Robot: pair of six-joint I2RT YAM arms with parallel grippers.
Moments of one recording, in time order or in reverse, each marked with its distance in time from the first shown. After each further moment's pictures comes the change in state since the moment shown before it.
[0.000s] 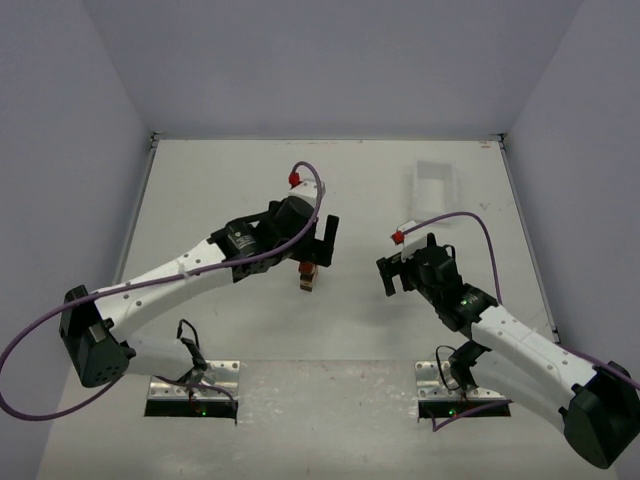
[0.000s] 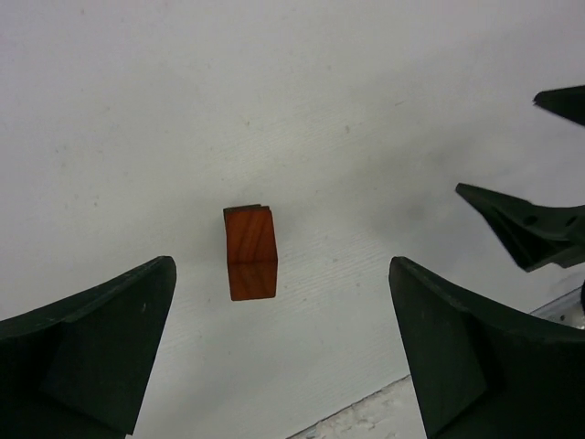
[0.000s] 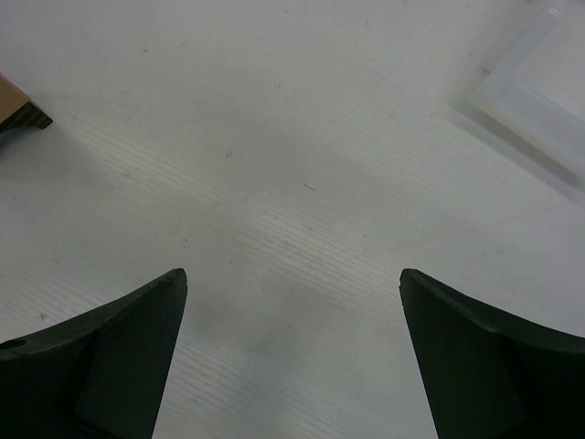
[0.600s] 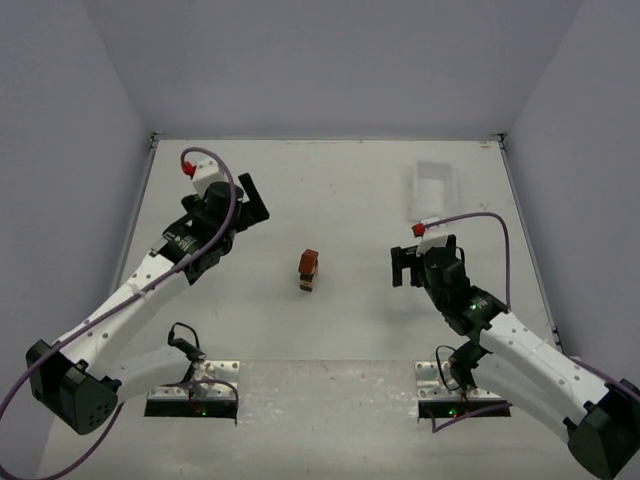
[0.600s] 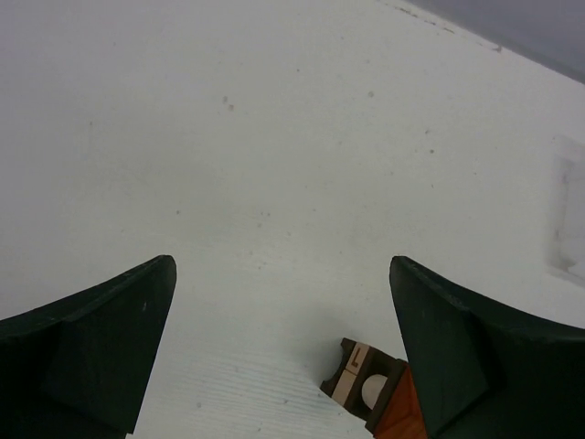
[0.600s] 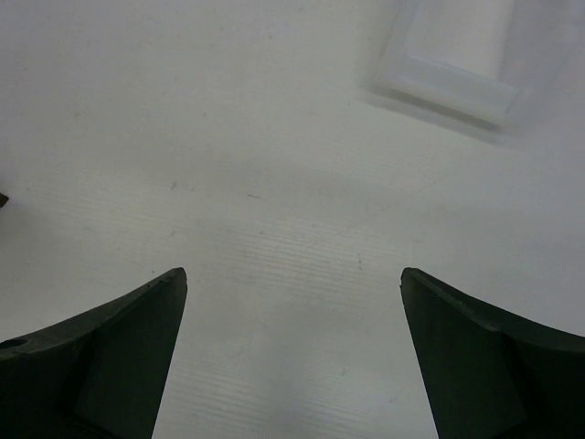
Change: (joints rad) left arm 0.381 -0.248 -0.179 0.110 -0.246 -0.180; right arm 0.001 -0.098 0.025 -0.095 0.198 0.165
